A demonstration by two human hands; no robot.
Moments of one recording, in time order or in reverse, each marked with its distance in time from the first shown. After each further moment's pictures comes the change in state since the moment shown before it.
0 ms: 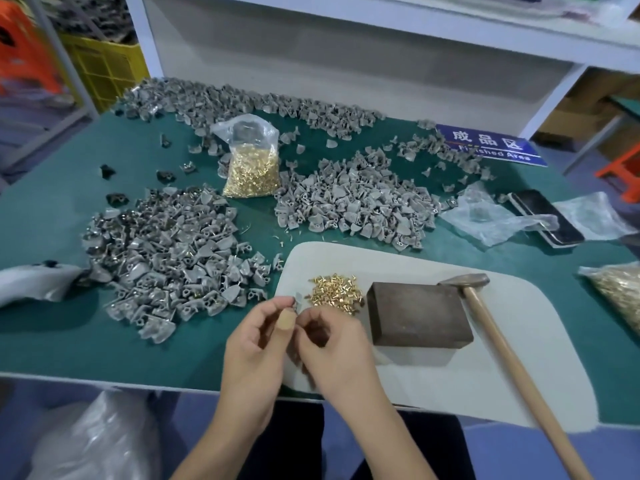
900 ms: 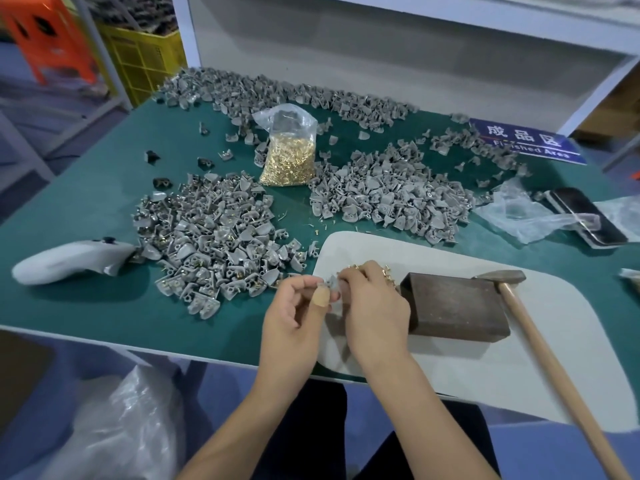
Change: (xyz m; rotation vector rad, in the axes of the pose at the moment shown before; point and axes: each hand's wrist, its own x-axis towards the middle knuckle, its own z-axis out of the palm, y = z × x) left_hand 0.006 0.006 -0.008 0.078 -0.080 0.112; right_hand 0.030 -0.004 0.007 -0.934 0.164 -0.170
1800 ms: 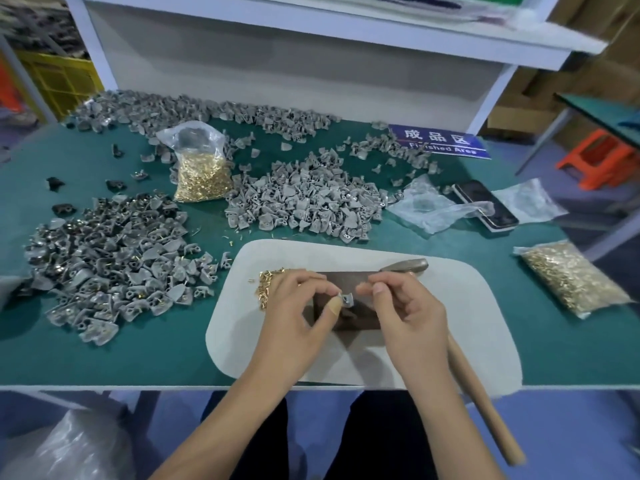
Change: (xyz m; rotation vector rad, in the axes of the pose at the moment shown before) left_hand -0.002 -0.007 0.101 0.651 -0.241 0.407; right_hand -0.044 0.134 -0.071 1.043 0.321 0.144
